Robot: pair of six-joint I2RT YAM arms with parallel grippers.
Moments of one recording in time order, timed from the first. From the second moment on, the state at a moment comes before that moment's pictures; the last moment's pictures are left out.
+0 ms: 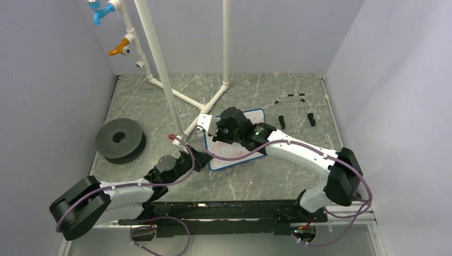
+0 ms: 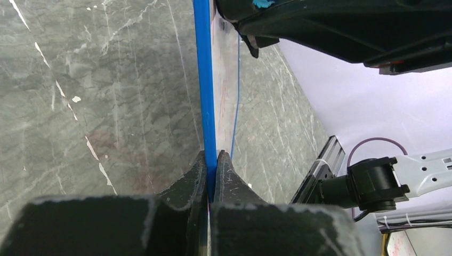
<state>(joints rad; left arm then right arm) -0.82 1.10 0.11 0.93 -0.01 -0.77 0.94 1.48 1.19 -0.36 0.05 -0.56</state>
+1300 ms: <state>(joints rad) -0.82 1.11 0.17 0.87 0.01 -0.67 0.96 1.45 1.20 -0.36 0.07 -0.56</state>
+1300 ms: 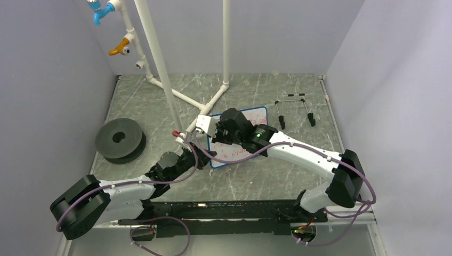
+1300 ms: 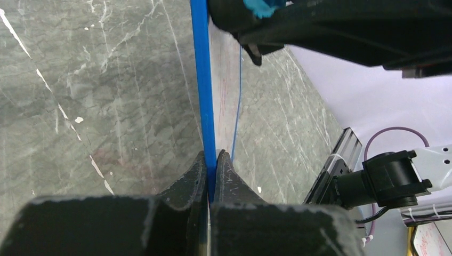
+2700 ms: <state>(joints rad) -0.81 1.06 0.15 0.86 0.01 -0.62 0.99 1.48 1.23 -0.39 0.16 -0.59</state>
